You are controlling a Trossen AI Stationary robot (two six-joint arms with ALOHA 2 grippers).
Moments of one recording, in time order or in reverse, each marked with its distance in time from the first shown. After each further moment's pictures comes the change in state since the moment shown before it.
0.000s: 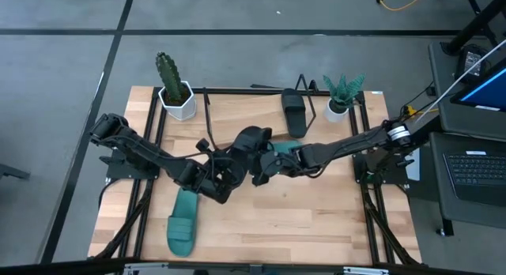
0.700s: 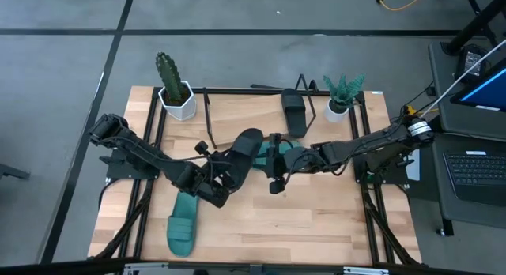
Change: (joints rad) left arm -0.023 0.000 0.000 -0.031 0.000 -0.019; right arm 0.006 -0.214 -0.264 0.185 -0.275 0.072
